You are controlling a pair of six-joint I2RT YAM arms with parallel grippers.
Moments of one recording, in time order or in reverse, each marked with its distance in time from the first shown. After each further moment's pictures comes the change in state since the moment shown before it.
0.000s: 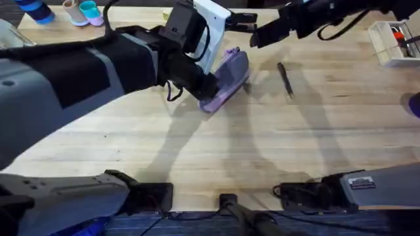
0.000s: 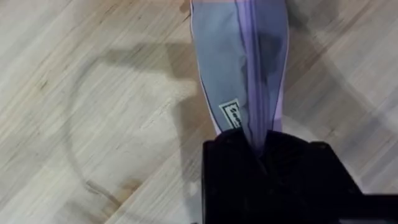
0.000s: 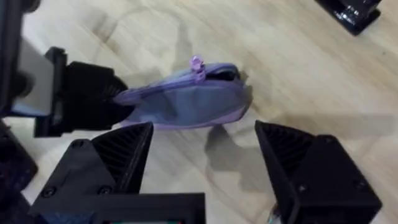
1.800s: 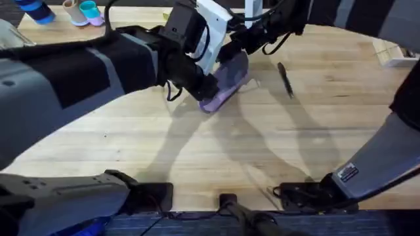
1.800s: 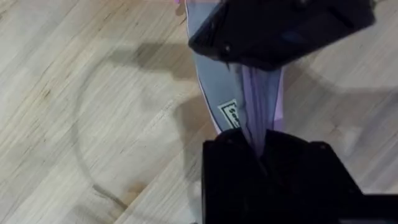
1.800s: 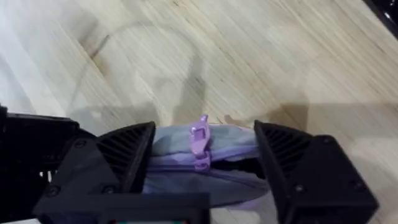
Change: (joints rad) left arm 0.000 0.000 0.000 -0.002 0.000 0.050; right arm 0.156 0.337 0.003 0.316 -0.030 0.049
